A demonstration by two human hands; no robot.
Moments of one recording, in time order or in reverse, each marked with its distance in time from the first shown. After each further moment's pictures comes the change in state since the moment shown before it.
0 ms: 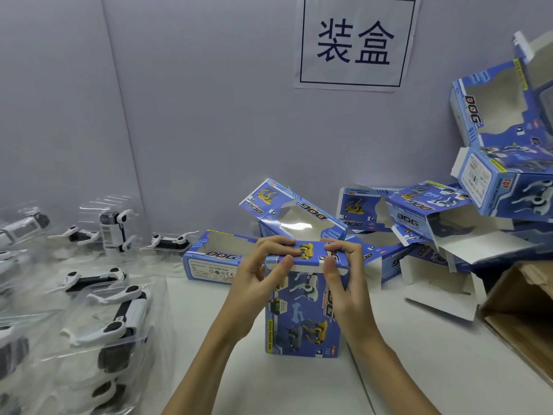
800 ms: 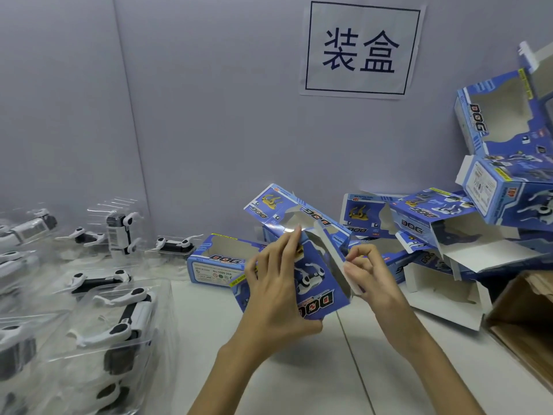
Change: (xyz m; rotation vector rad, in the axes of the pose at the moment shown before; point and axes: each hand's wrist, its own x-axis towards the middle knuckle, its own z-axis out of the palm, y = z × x) left_hand -0.013 -0.005 0.022 0.989 -0.003 0.231; right_hand 0.016 -0.024 -0.045 0.087 -0.167 0.316
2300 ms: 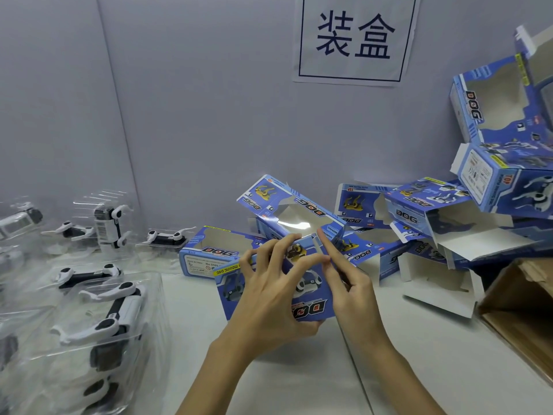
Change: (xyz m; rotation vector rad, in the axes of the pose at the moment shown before) left_hand -0.005 -0.001 0.002 0.232 -0.005 0.183; right_hand -0.011 0.024 0.037 -0.054 0.068 -0.120
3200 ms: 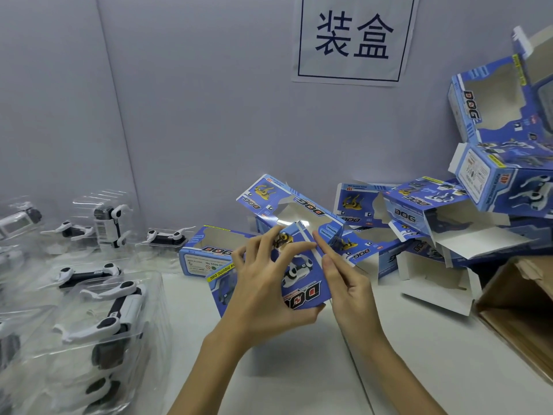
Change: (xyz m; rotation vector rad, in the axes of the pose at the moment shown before) left_hand 0.006 0.000 -0.017 -0.197 0.029 -0.122; right_hand -0.004 -0.004 0.007 0.092 0.026 -0.007
